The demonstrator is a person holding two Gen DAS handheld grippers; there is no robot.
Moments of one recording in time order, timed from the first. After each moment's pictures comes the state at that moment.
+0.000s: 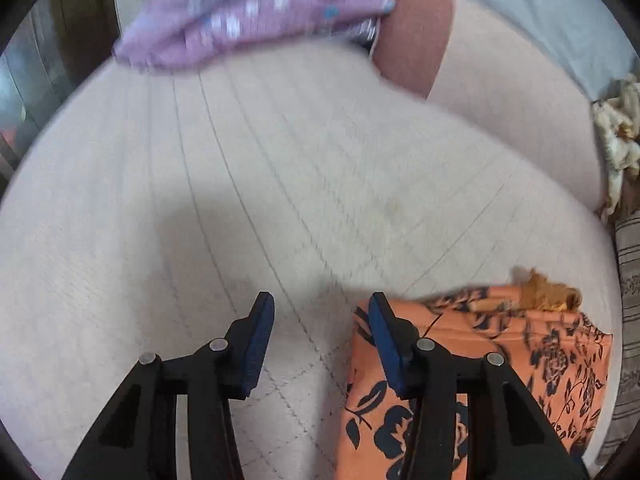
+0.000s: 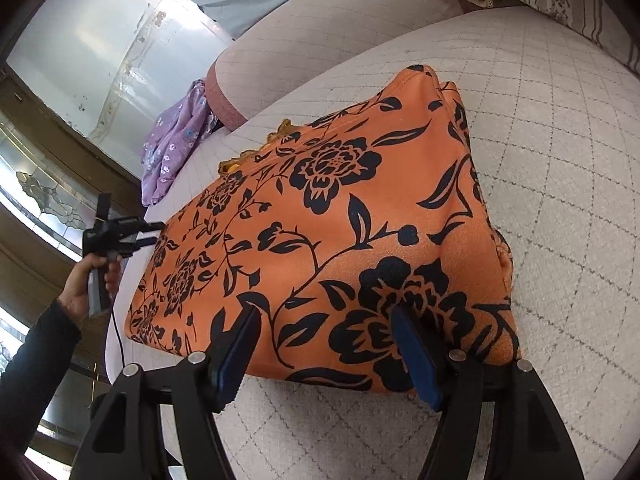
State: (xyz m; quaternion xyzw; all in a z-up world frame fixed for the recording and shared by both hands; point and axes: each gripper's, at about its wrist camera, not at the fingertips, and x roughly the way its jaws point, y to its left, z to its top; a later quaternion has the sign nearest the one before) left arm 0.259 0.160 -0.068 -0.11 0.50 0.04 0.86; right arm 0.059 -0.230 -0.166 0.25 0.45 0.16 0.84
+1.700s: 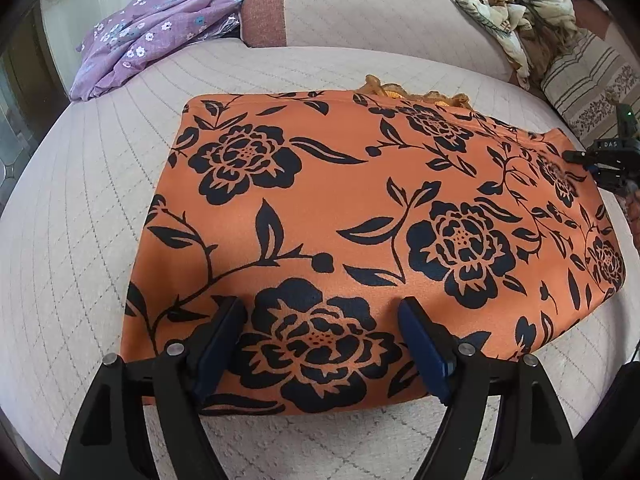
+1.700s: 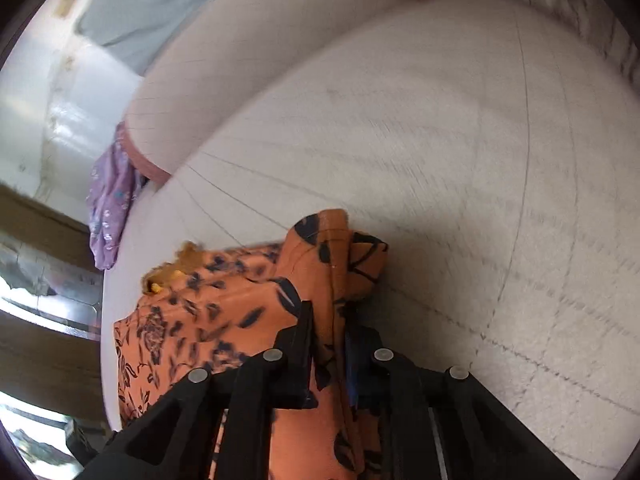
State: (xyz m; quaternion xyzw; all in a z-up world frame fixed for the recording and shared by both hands) left arm 0.099 0.031 -0.112 0.02 0.49 -0.05 0.87; right arm 0.234 -0.299 -0.147 0.27 0.50 0.08 0.82
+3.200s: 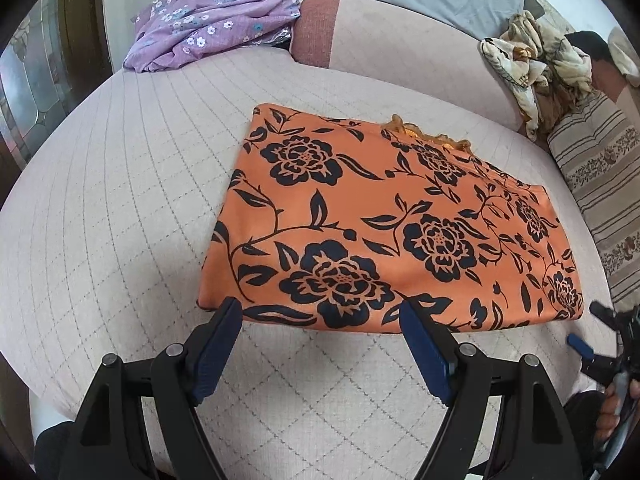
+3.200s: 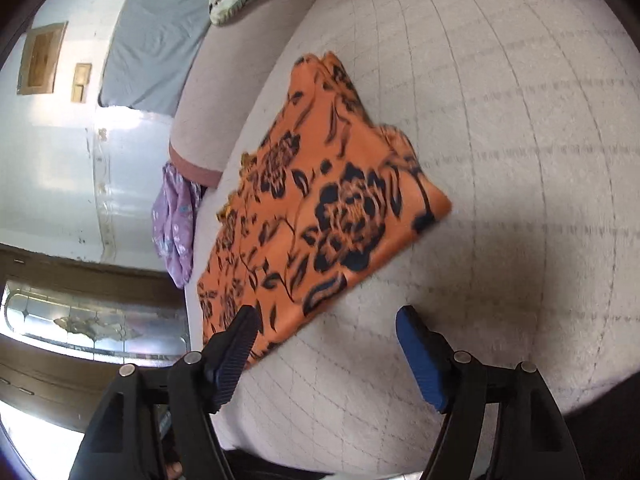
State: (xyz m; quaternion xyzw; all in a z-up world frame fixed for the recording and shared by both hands) left arm 0.037 0.061 -0.066 -0.07 0.48 -0.01 0.88; right arm 0.009 -0.261 -0.179 0.48 0.44 0.09 0.75
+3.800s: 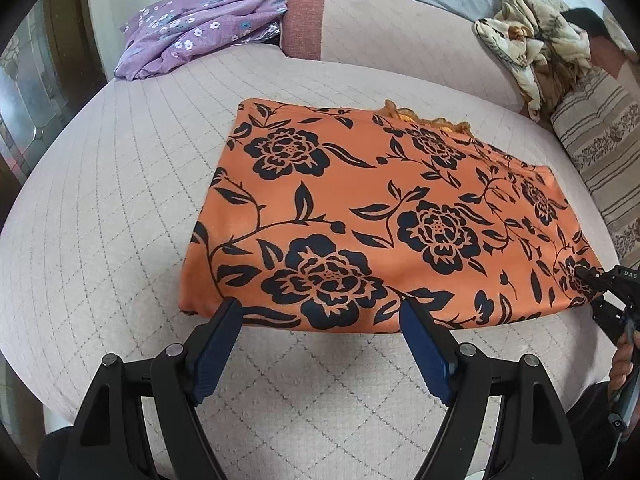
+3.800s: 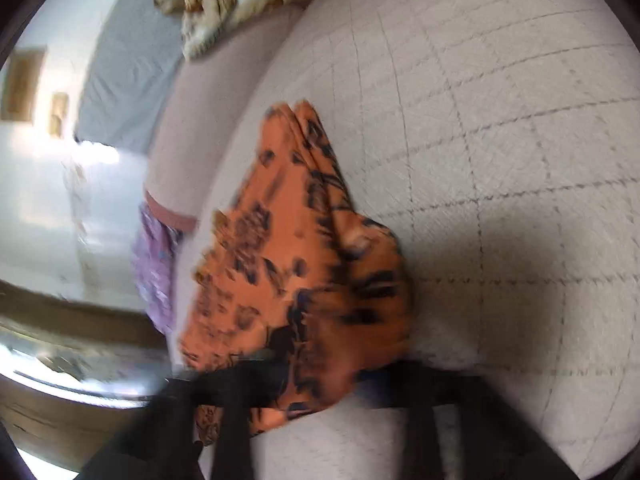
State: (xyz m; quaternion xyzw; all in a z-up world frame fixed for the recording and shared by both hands) left arm 0.046 0.040 -0.077 -0.03 0.49 -0.01 0.87; right arm 0.063 -0.287 -0.194 0.48 0.44 0.03 0.76
